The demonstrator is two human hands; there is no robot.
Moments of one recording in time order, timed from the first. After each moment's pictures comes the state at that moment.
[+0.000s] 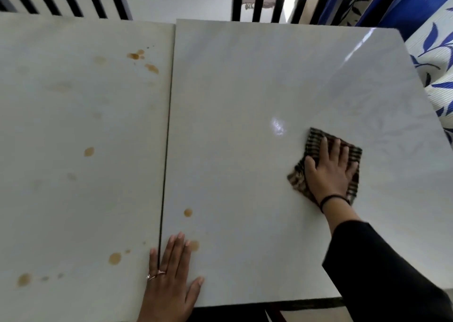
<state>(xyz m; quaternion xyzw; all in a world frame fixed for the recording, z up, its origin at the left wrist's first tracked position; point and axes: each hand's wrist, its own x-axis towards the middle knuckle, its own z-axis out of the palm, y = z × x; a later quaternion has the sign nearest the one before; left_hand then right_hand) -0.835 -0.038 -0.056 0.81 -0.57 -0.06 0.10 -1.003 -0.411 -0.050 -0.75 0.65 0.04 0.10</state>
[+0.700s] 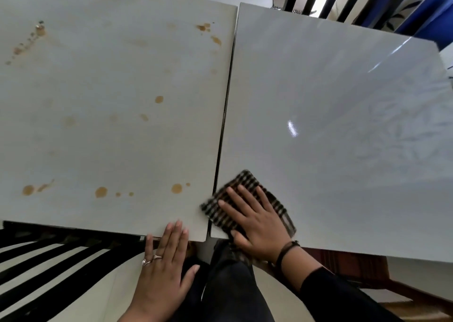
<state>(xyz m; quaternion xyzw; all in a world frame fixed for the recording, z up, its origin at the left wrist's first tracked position) -0.827 0.114 -0.055 0.84 -0.52 -0.12 0.03 -0.951 -0.123 -0.059 -0.99 0.12 0.07 0.07</state>
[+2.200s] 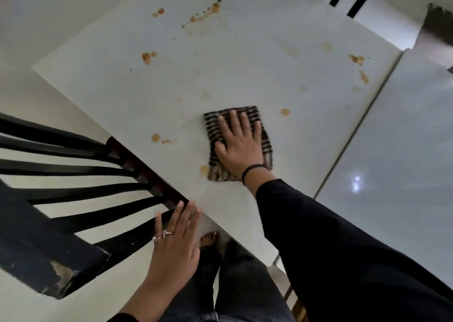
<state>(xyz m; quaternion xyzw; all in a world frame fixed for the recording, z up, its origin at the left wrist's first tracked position) -0.783 0.170 -0.052 0.96 -0.26 -0.07 0.09 -0.625 -0.050 -0.055 -0.99 0.05 0.10 0.09</state>
